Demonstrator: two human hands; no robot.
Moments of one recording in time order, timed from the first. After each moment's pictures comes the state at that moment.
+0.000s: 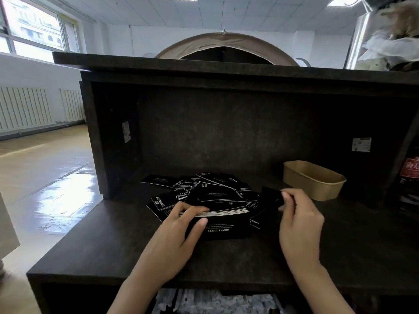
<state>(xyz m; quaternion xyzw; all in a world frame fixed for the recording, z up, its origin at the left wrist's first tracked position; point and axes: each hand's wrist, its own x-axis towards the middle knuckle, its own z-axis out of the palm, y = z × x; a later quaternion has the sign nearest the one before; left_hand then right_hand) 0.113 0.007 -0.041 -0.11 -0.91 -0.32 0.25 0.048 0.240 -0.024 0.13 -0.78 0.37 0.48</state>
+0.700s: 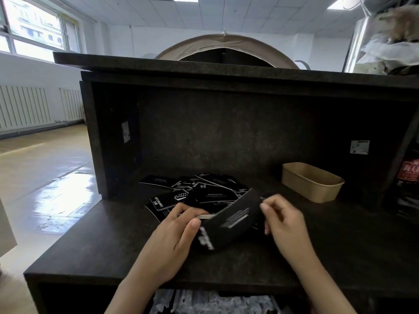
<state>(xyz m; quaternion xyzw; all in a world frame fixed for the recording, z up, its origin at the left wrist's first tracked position) 0.117 0.007 -0.038 -0.13 -0.89 -0.35 0.25 0.051 0.243 -0.020 0.22 -0.81 0.51 0.20</state>
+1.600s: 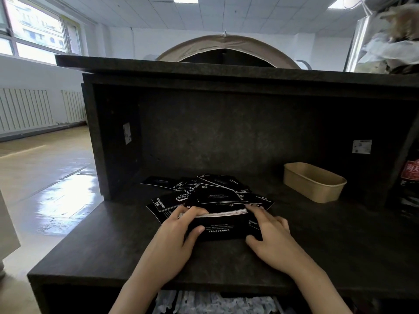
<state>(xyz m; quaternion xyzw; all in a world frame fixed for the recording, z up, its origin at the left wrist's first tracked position) 0.110 0.004 -0.042 -0.12 -0.91 -0.31 0.26 0.050 0.230 -0.026 0.22 -0.94 0.25 0.06</state>
